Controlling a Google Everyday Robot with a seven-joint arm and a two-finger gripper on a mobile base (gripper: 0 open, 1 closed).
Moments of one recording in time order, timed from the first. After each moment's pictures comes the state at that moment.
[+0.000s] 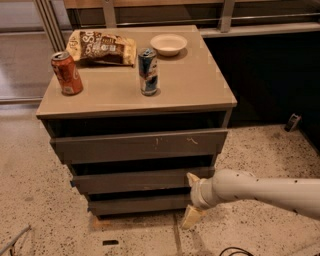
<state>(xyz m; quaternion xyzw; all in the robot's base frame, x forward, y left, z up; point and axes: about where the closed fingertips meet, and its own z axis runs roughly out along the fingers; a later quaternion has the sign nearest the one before) 0.500 -0.099 0.463 -0.62 0.73 0.11 0.25</state>
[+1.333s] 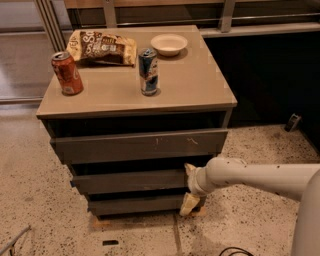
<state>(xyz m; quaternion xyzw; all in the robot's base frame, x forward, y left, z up) 0.555 -0.099 0.447 -0.64 0.72 0.08 0.25</state>
